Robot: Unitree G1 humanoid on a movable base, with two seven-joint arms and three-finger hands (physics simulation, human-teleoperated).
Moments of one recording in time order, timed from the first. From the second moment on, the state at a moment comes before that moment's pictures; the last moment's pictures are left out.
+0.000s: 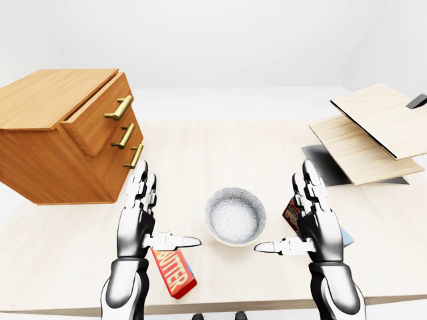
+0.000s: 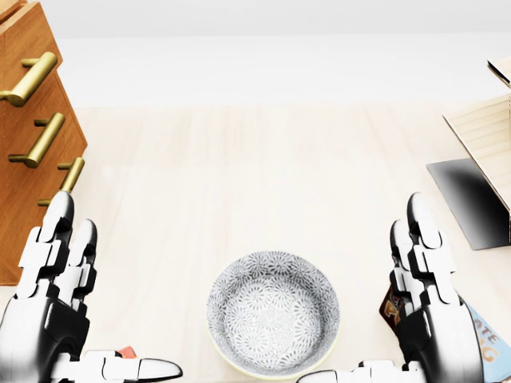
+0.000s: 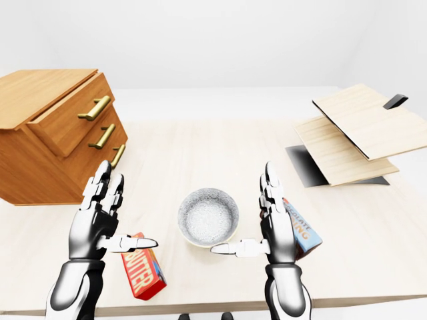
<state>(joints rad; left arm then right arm) 0.30 0.00 0.00 -0.58 -0.04 0.09 -0.09 0.39 -0.01 0.06 -0.62 -0.03 0.01 0.02</state>
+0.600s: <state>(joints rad) 0.25 0.01 -0.02 -0.50 0.01 0.09 -0.11 0.40 -0.01 0.05 -0.64 -0.01 0.01 0.03</state>
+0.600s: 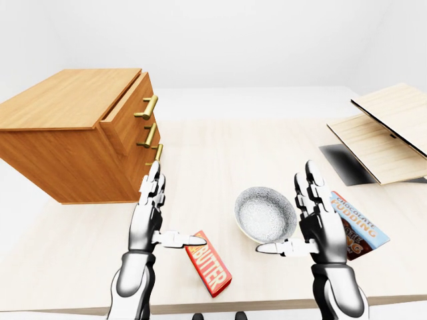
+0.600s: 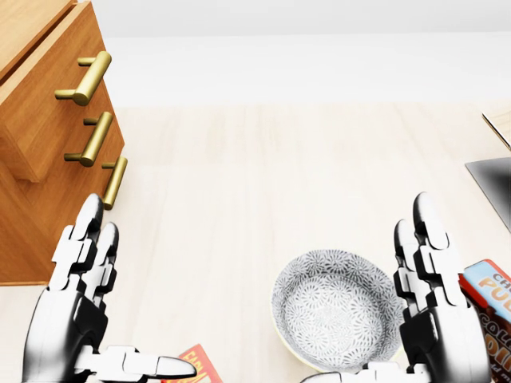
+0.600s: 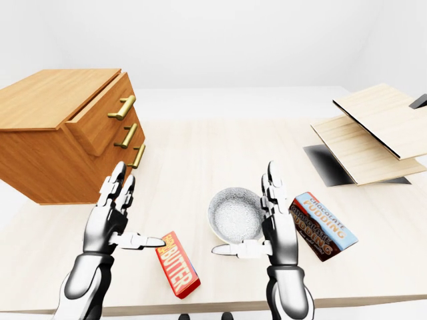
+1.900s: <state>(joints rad) -0.45 0.19 0.16 -0.23 -0.10 0.09 -0.08 0.45 0.00 0.02 -0.71 0.02 -0.03 0.07</state>
